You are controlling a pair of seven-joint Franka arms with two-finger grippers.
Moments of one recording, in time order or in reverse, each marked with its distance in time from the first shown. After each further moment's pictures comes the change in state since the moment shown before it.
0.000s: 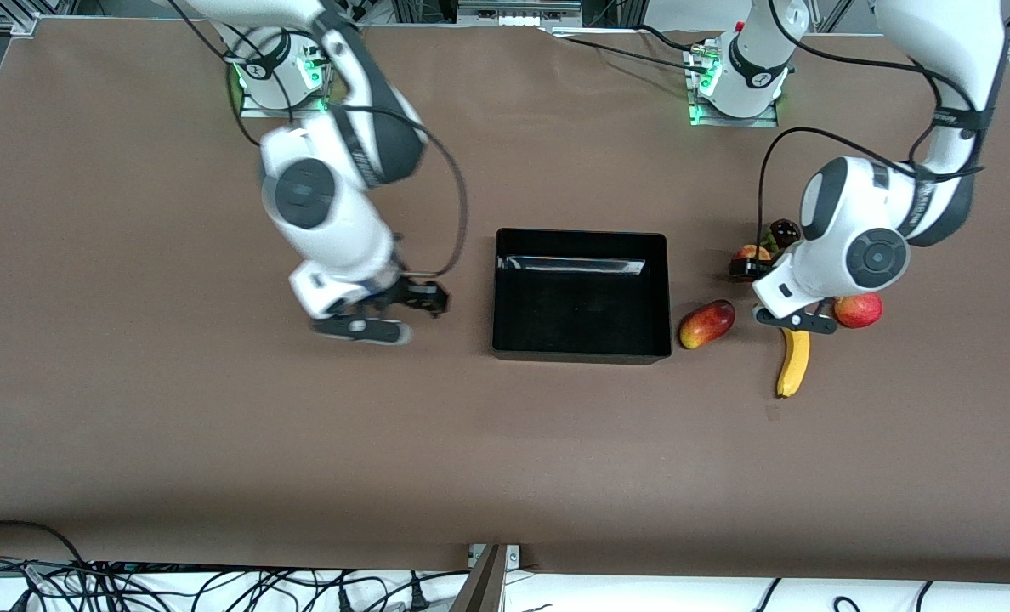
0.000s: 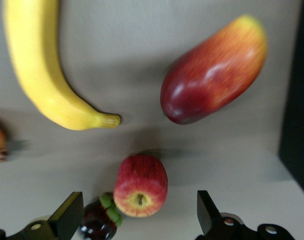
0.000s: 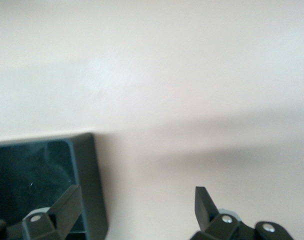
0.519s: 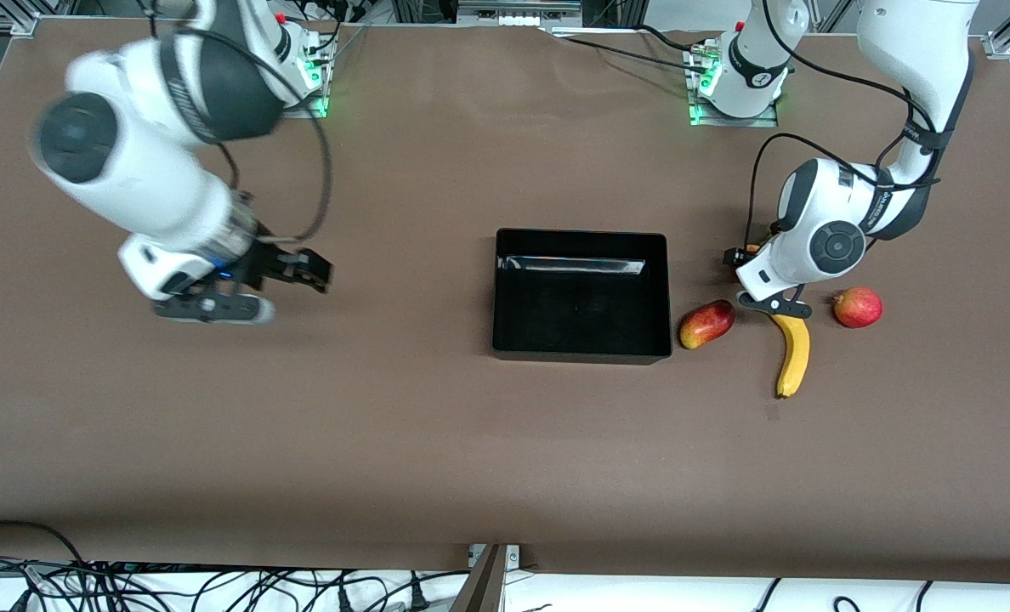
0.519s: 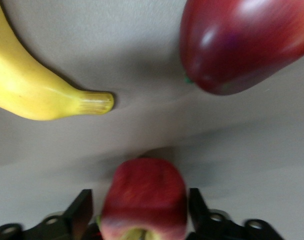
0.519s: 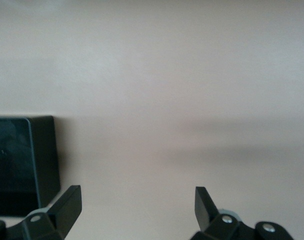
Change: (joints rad) left arm 0.019 0.040 0.000 -0.149 0.120 0.169 0.017; right arm -0.003 -0.189 -0.206 -0.026 0.008 -0.259 -0.299
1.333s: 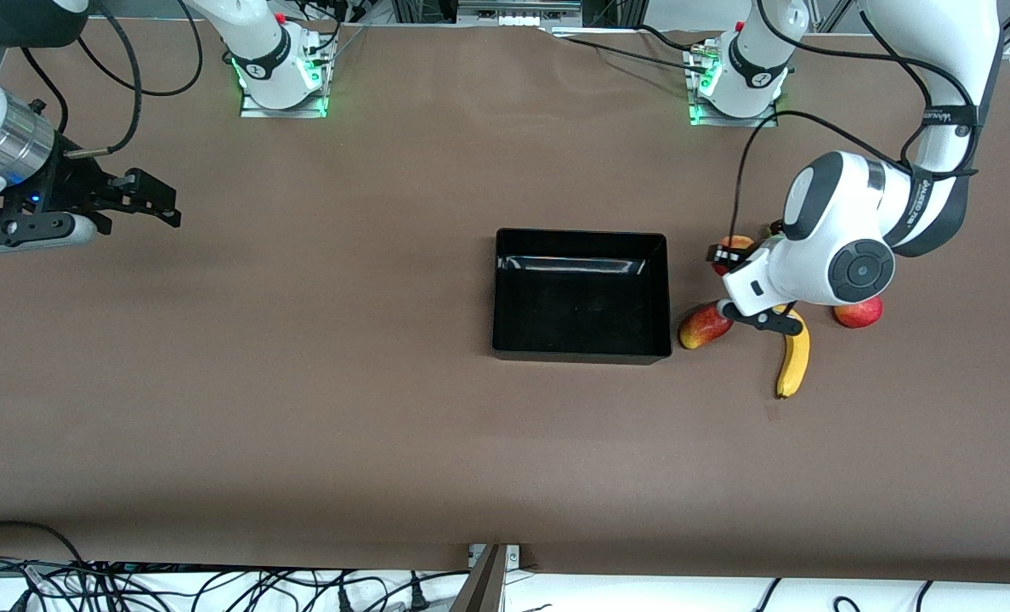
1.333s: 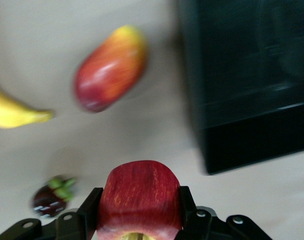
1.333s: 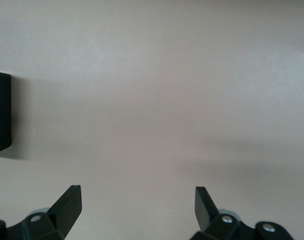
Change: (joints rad) left arm -0.026 -0.002 -0.137 0.462 -0.269 -0.512 -0.005; right arm -0.564 -0.277 0.449 -0.208 -0.176 -0.042 -0.250
